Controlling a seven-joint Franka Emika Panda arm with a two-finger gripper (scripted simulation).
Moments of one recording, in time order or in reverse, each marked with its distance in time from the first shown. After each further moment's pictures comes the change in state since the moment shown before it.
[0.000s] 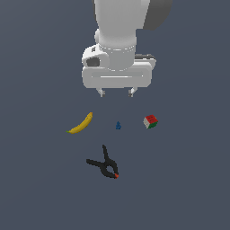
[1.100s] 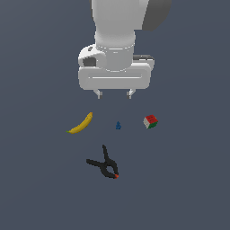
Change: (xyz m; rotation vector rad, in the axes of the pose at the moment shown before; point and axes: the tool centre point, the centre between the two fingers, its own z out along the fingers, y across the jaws) arm 0.013 0.008 -0.004 -0.015 0.021 -0.007
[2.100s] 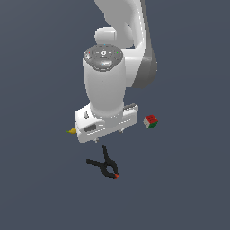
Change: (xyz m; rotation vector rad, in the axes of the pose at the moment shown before) arm 0.078 0.023 0.121 0.003 -0.013 -0.368
